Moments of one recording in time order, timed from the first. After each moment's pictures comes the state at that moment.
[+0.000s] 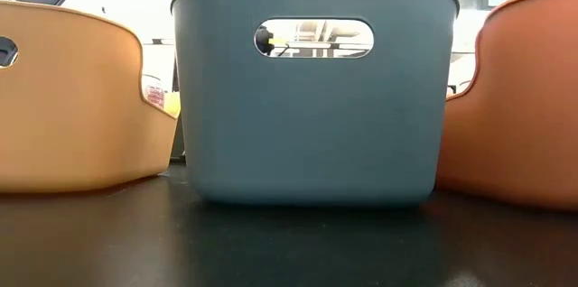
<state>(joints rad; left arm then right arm) 0.75 2.00 1.70 -0.64 0.26 0.34 0.47 1.42 1.29 -0.53 0.81 0.14</state>
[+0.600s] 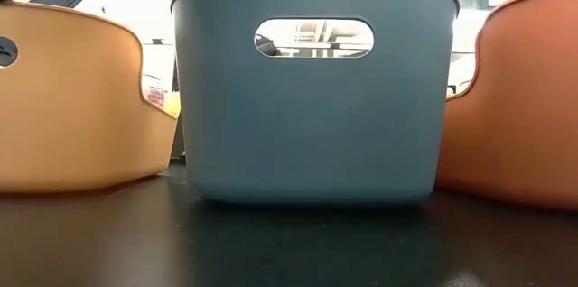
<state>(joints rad) 0.74 2.08 1.70 -0.59 0.28 0.22 0.46 1.42 1.29 -0.55 0.81 0.15</state>
